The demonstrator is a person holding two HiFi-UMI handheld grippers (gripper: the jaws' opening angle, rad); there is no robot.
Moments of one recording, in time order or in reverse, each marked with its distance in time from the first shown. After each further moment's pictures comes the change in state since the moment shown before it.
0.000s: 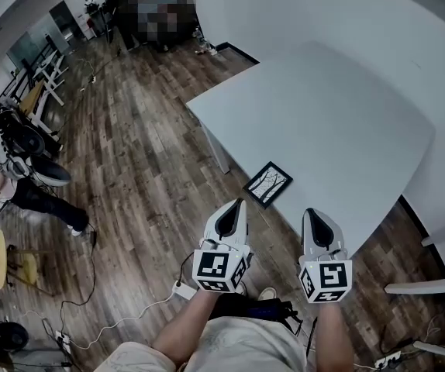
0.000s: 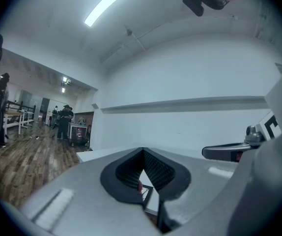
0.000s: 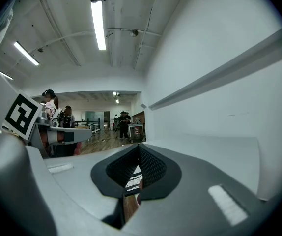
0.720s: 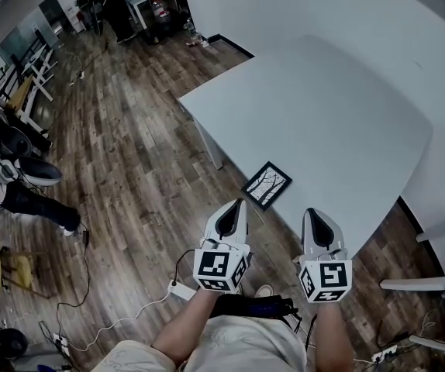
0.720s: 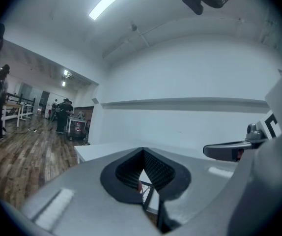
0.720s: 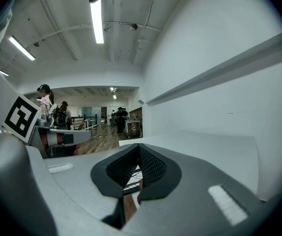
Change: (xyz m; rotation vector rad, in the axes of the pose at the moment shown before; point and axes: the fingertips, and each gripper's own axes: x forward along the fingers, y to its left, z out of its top) left arm 0.025 0.021 -0.021 -0.053 0.037 -0.018; right arm 0.026 -0.004 -0.009 -0.009 0.055 -0.038
